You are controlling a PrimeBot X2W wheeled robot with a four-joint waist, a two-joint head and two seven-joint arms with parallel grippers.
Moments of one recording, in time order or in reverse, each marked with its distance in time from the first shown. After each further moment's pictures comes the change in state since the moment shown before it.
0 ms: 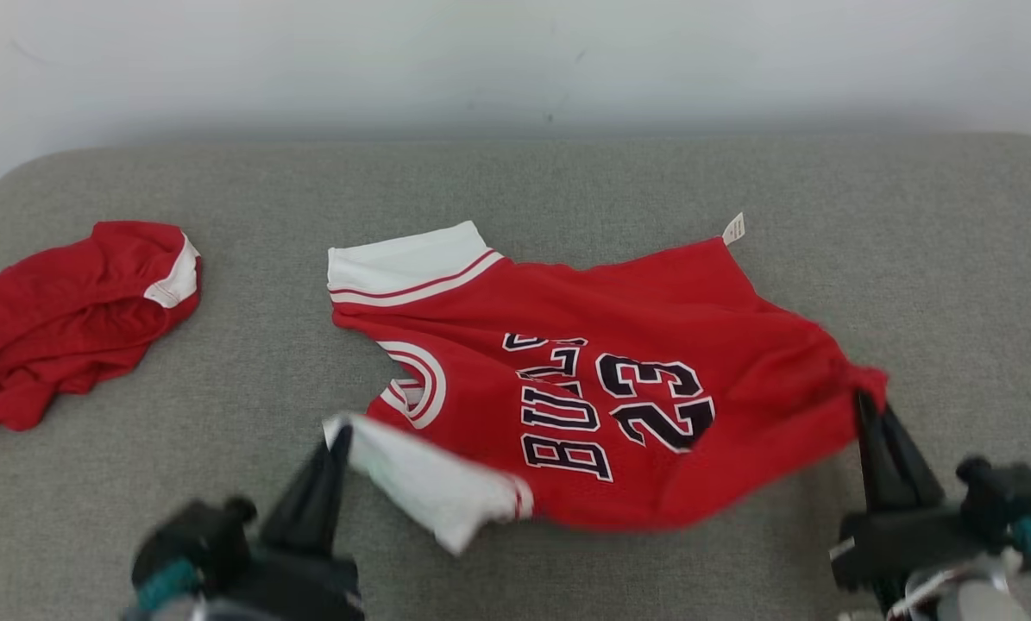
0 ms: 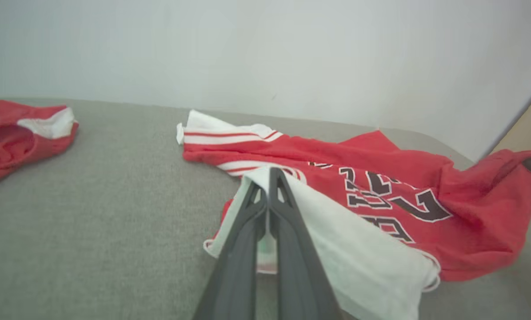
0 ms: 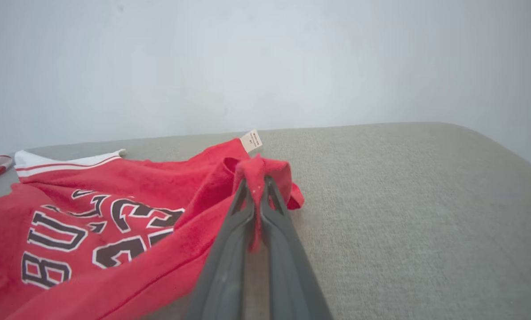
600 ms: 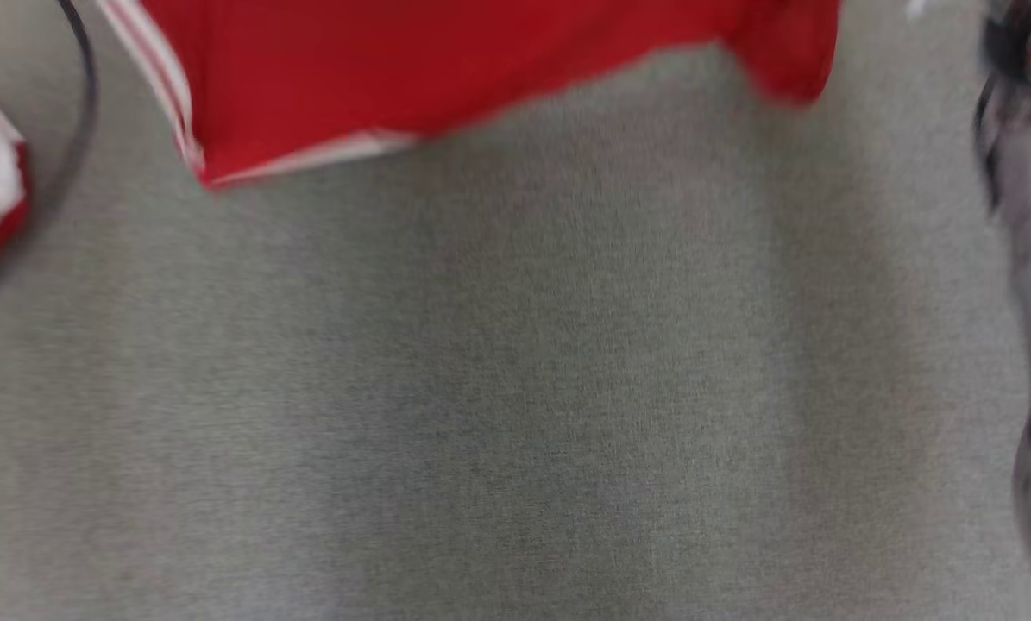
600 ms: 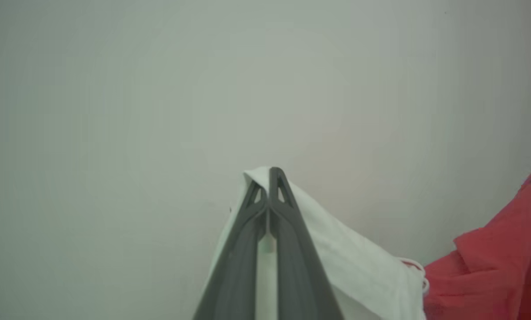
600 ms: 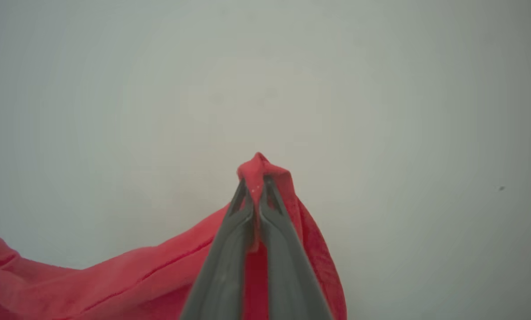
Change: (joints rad) left arm -1.213 0.229 -0.027 0.138 -0.184 0.000 0.289; right arm -1.105 -0.019 0.092 0.186 0.181 0.000 0.224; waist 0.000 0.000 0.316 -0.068
